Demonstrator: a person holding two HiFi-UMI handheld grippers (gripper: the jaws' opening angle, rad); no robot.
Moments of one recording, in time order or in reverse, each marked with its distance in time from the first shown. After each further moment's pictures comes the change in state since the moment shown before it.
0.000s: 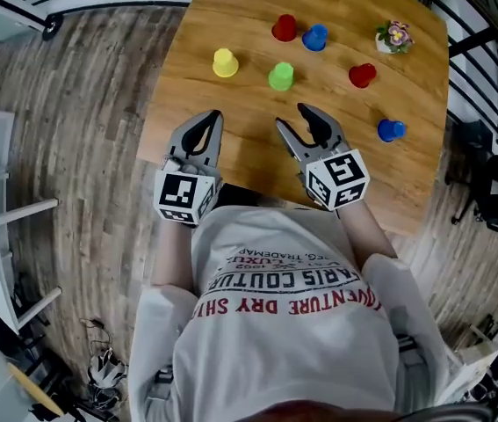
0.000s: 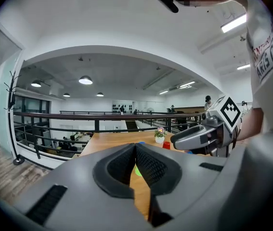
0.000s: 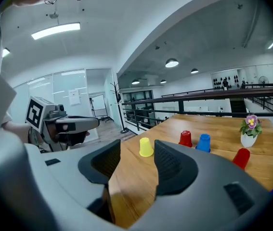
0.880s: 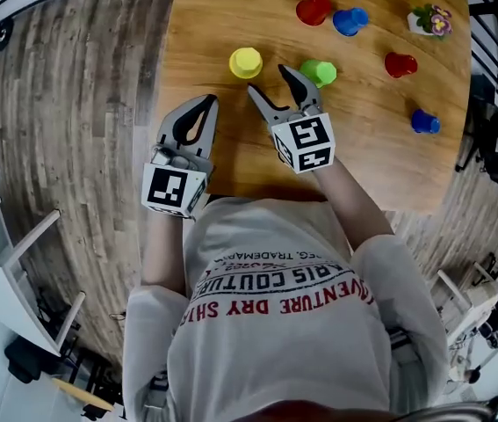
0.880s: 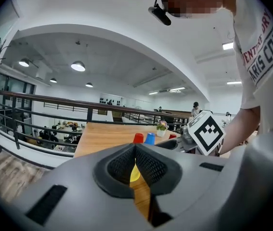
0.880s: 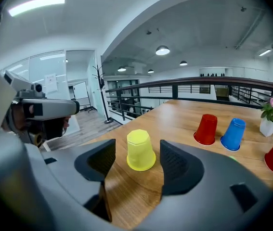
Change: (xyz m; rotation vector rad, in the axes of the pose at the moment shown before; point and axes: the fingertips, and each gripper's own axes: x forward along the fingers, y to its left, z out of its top) left arm 0.067 0.127 -0.062 -0.085 0.029 -0.218; right arm 0.208 -0.017 -0.043 0.015 0.129 -0.199
